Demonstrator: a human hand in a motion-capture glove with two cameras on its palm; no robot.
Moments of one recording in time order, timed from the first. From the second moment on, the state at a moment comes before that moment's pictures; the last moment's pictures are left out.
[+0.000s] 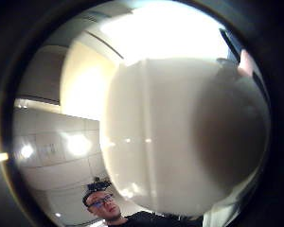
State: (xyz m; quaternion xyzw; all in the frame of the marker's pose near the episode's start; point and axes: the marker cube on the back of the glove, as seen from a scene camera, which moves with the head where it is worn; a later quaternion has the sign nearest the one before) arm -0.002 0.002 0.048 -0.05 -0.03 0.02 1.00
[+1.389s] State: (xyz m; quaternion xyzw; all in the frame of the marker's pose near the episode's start) arm 0.138 -0.011 0.094 -0.33 0.55 0.37 0.67
